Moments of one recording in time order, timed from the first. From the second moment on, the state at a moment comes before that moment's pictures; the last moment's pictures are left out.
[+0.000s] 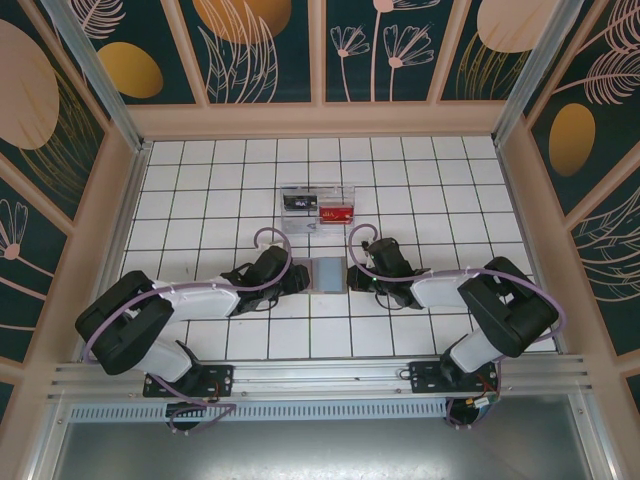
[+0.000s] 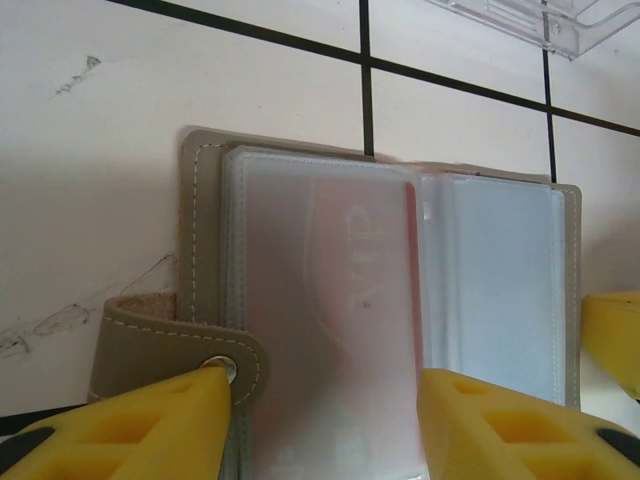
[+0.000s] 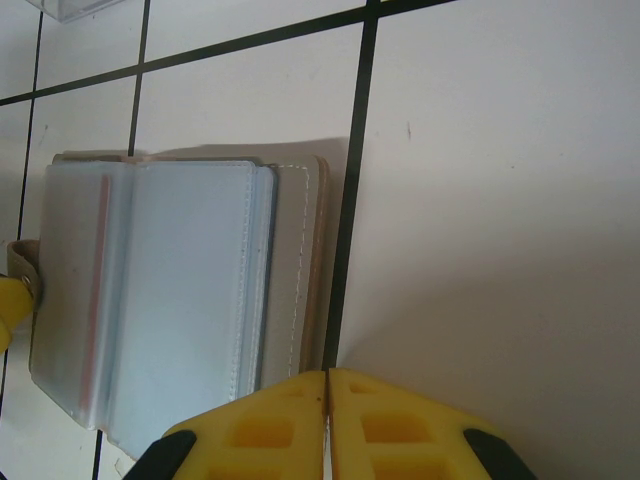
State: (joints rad) left arm -0.81 1.48 0.55 0.10 -0.06 -0.92; right arm 0.67 1.52 0.46 0.27 -0.20 0.70
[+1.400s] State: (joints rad) left arm -0.86 1.44 0.59 0.07 -0.06 -0.92; right arm 0.66 1.54 0.48 0.26 -0.22 0.70
